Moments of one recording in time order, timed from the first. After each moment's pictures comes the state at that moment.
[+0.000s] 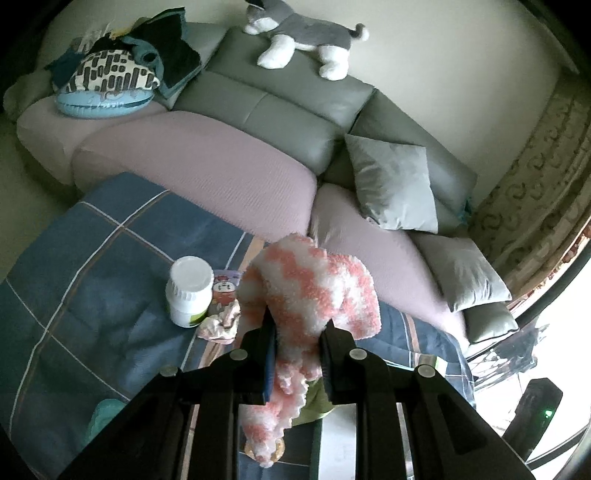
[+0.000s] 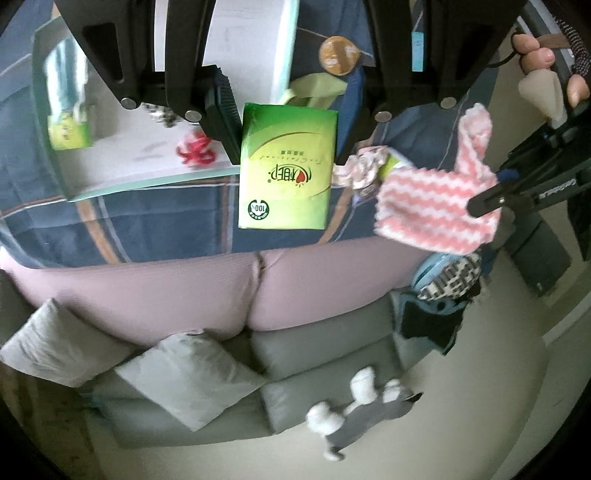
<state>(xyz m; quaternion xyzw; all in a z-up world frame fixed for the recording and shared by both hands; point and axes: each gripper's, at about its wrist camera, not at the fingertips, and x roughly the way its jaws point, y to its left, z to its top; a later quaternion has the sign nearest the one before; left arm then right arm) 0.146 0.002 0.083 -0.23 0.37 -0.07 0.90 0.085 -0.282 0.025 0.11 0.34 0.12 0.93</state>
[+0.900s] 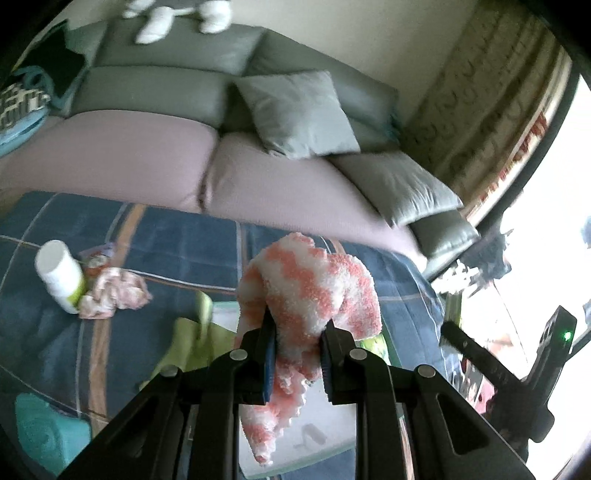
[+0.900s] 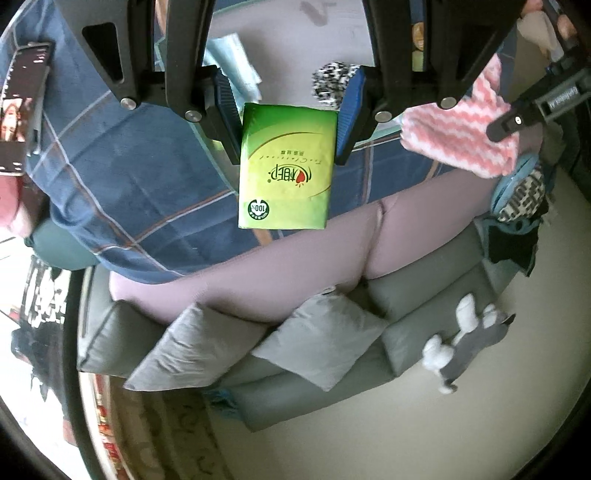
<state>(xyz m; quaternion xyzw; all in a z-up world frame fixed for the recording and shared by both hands) 0.148 -0.149 0.073 -0.12 0.42 -0.23 0.87 0.028 -0.439 0.046 0.19 0.30 -0.07 0.93</state>
